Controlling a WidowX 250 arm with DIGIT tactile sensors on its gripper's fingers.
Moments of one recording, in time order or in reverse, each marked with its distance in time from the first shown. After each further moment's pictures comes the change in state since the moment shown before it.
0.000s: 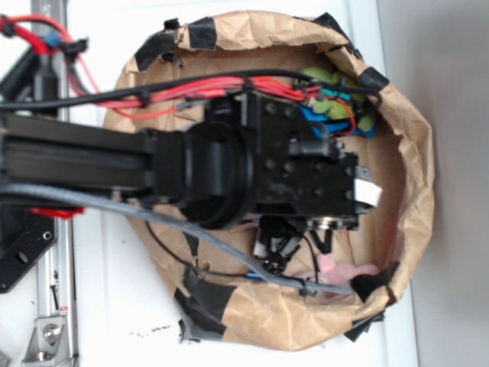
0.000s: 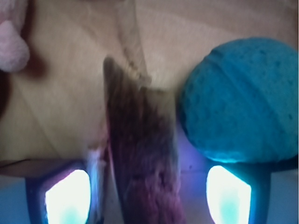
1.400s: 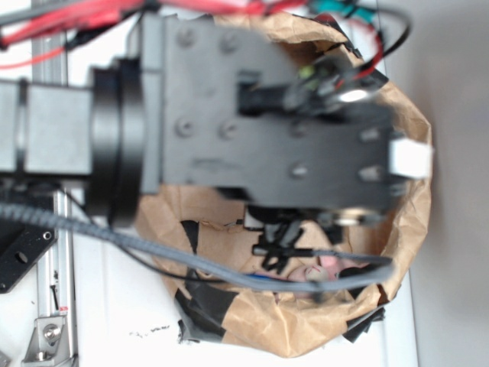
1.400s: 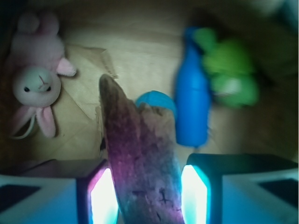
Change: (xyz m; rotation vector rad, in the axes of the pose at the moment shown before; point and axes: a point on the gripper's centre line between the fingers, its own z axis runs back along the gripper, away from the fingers) arm -0.028 0.014 0.116 0.091 0.103 0.176
